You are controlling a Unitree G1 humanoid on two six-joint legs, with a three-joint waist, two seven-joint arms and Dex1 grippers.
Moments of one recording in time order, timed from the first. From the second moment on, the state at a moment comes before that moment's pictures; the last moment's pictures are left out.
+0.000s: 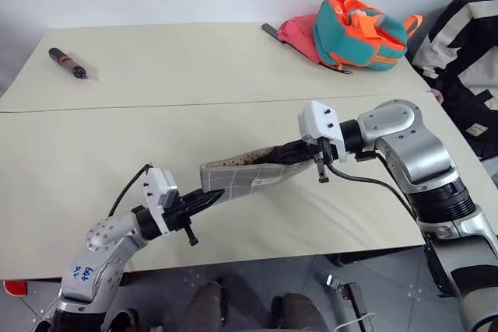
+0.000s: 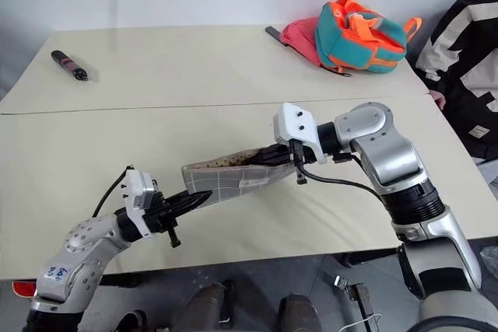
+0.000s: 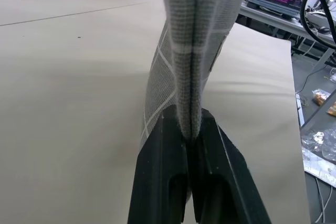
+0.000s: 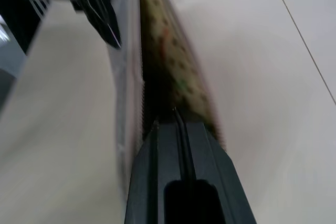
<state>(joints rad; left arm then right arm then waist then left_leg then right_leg) 0.01 0.50 0.07 -0.37 -0.56 0.35 -0.76 -0.84 -0.65 0.29 0.01 0.23 0.32 1.33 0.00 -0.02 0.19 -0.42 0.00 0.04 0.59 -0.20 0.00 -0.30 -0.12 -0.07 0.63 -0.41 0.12</state>
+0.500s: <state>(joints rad) 0.01 0.43 0.06 -0.30 -0.54 0.34 -0.75 -0.88 -0.54 0.46 0.19 -0.07 0.06 1.23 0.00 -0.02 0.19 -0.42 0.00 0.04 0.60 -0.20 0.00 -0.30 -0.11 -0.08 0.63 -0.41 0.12</state>
